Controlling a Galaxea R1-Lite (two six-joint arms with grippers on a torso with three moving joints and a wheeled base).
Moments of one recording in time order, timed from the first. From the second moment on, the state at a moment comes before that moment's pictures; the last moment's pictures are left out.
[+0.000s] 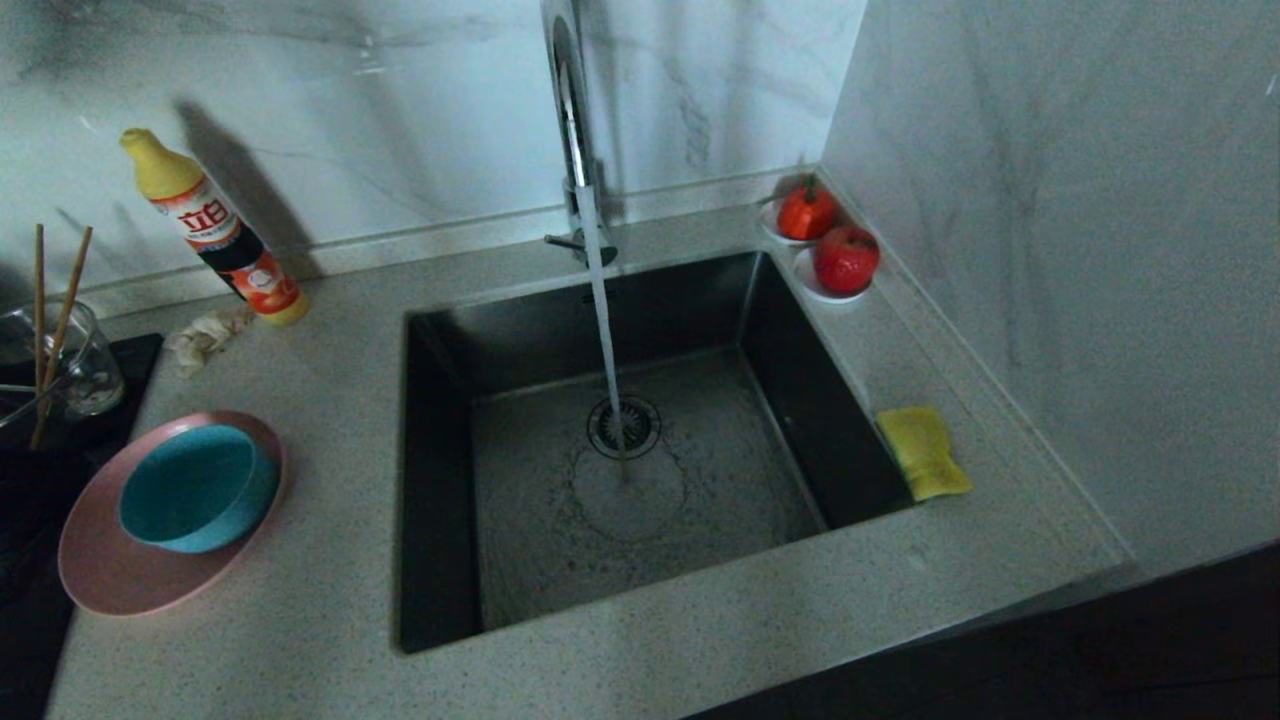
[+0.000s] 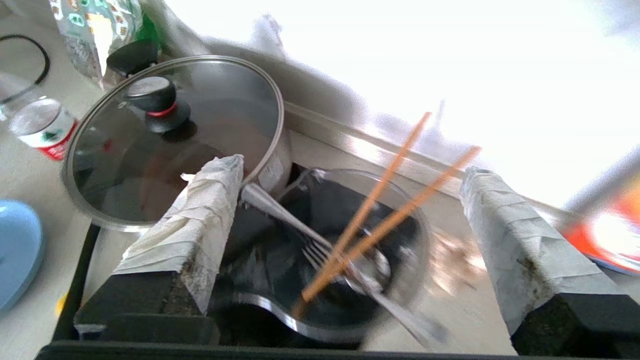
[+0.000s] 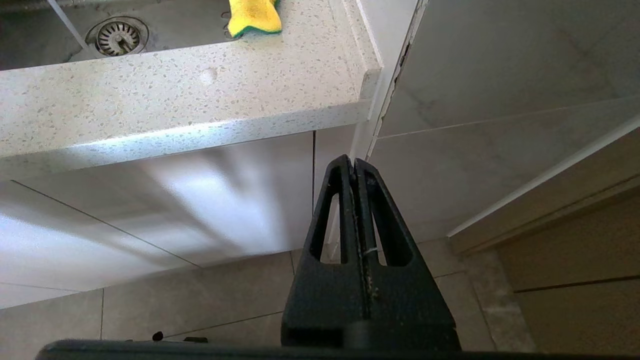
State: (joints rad) left arm 0.66 1.54 -1.35 -0.23 0.11 -0.18; right arm 0.00 0.00 0.00 0.00 0.00 0.00
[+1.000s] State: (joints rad) left arm 0.25 1.07 -1.36 0.55 -0.17 -0.25; right arm 0.00 0.00 0.00 0.00 0.00 0.00
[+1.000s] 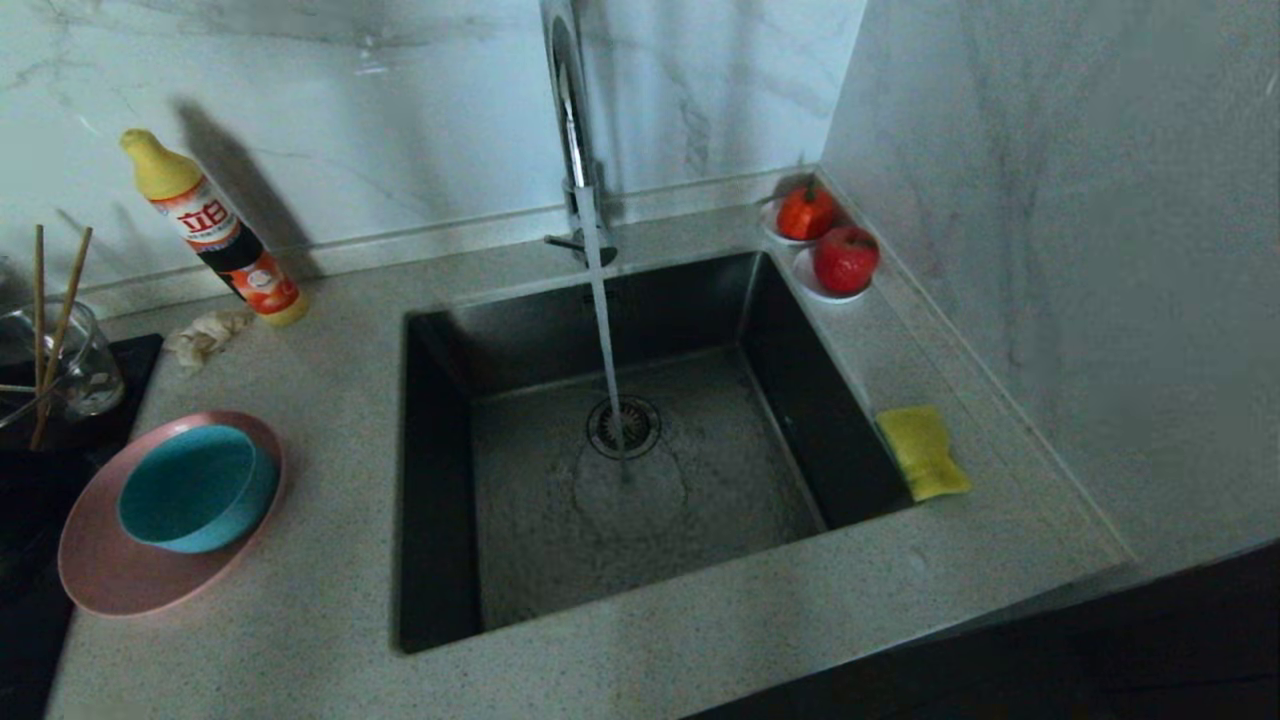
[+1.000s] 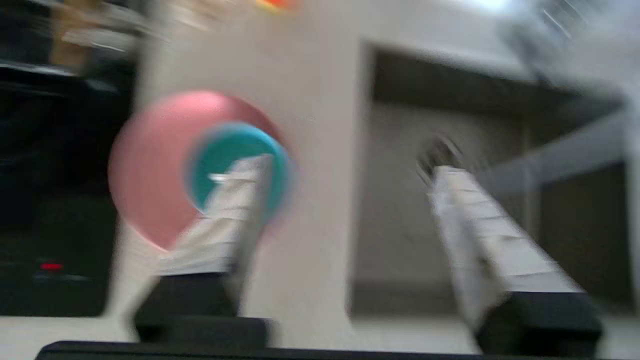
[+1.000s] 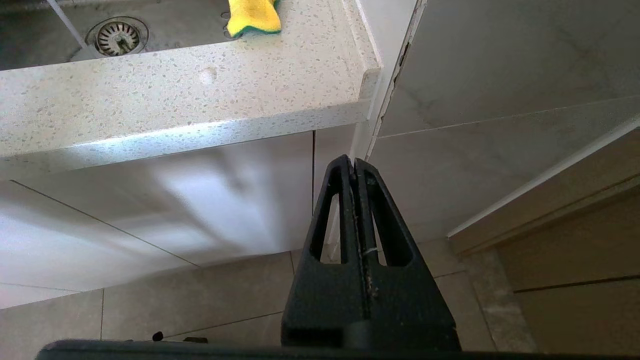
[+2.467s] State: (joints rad) left arm 0.00 0.00 -0.08 0.18 -0.01 0.04; right arm 0.00 0.00 0.00 0.00 0.00 0.00
